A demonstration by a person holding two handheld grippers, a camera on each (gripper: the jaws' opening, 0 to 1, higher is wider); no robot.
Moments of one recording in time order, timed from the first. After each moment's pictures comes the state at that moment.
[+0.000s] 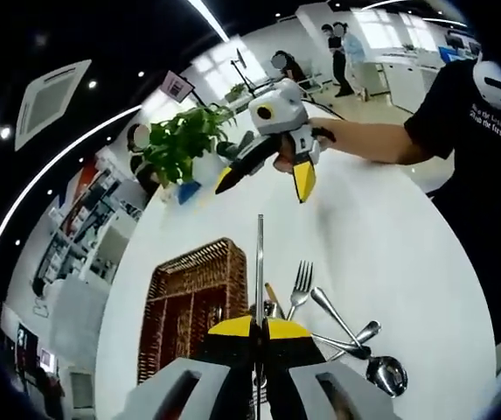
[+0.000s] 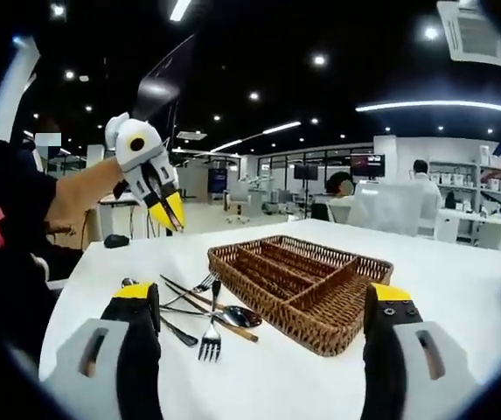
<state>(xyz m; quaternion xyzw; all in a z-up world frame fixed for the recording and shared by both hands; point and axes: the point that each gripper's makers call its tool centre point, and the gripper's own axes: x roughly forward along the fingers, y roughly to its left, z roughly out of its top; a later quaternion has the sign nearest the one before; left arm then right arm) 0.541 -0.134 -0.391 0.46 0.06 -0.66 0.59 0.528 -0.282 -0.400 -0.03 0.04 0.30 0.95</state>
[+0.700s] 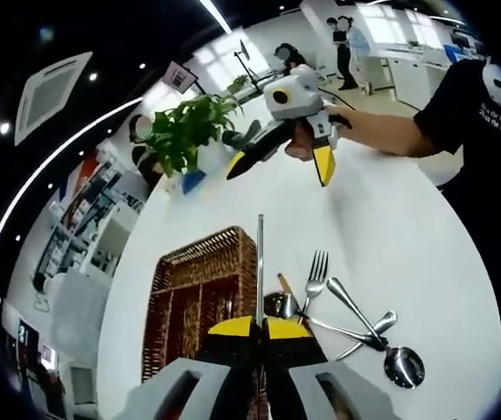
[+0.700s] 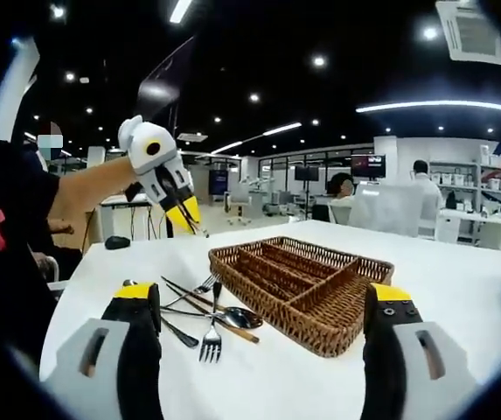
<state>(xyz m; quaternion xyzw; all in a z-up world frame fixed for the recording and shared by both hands) 0.569 -0.141 -0.396 0.47 0.06 -0.65 0.59 0.526 -0.283 -0.399 -0.03 0.04 0.31 0.95</state>
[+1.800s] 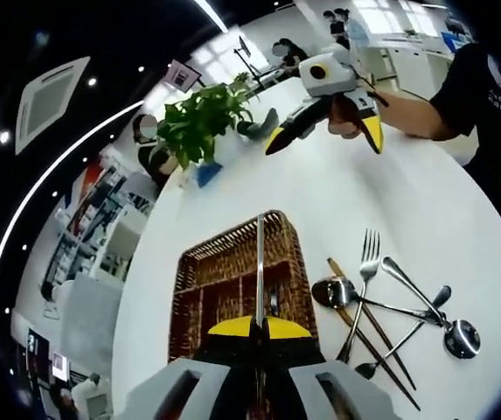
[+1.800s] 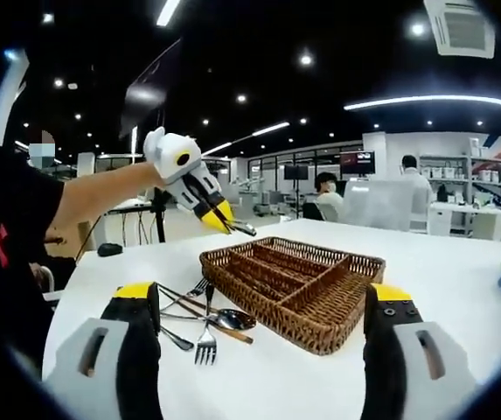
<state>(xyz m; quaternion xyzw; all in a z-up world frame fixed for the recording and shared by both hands) 0.633 -0.170 -0.398 0.48 0.05 -0.64 0.60 0.529 -0.296 -0.396 -0.01 0.04 0.28 0.96</state>
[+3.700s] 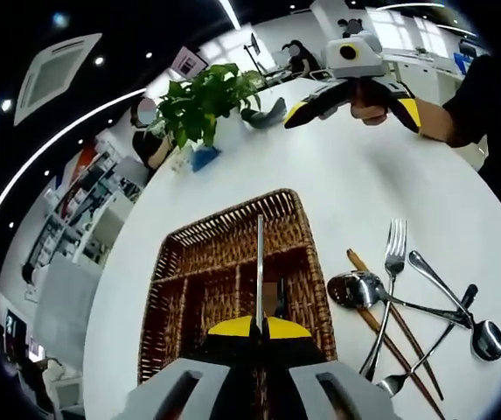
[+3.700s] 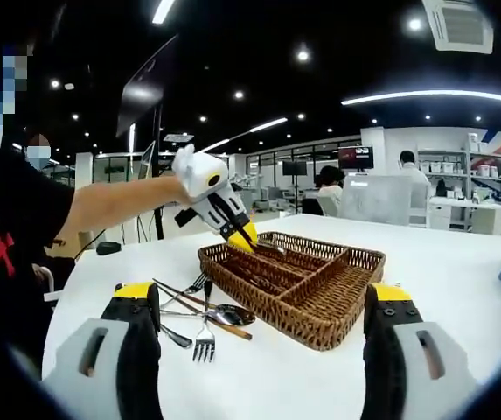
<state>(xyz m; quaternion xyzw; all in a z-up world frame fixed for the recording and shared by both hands) 0.669 -0.191 -0.452 0.45 0.09 -0.66 0.60 0.534 -0.289 -0.405 -0.01 0.05 0.28 0.96</state>
